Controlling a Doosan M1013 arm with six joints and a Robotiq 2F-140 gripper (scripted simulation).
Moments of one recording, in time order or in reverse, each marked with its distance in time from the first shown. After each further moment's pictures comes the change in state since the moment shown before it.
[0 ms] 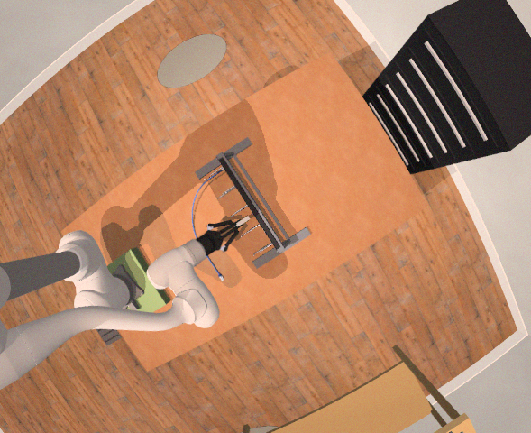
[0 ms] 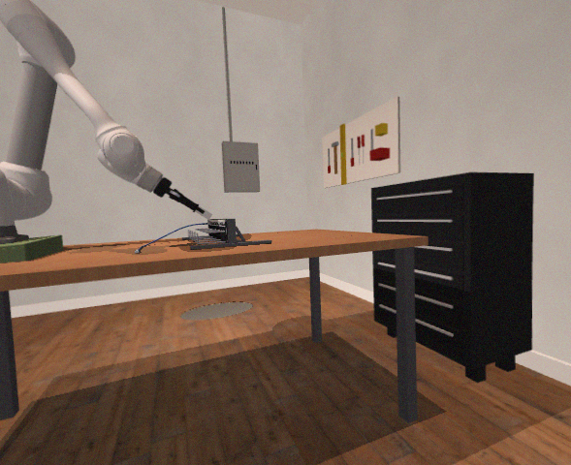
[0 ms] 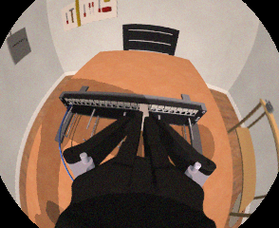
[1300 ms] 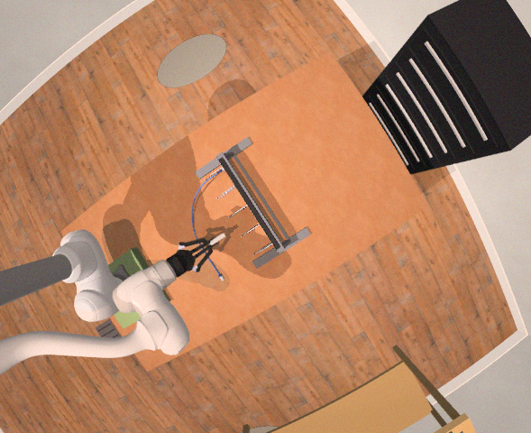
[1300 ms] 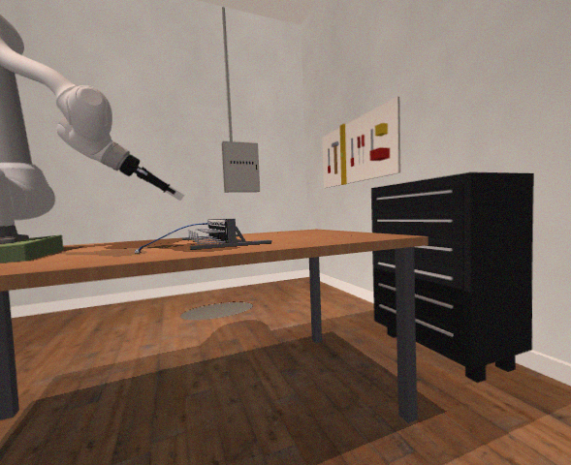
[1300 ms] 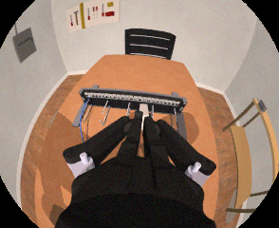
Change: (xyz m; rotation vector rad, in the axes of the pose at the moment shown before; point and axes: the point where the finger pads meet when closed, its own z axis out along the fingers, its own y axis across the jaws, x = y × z) arm 0.005 0.006 -0.133 -0.002 0.006 -0.013
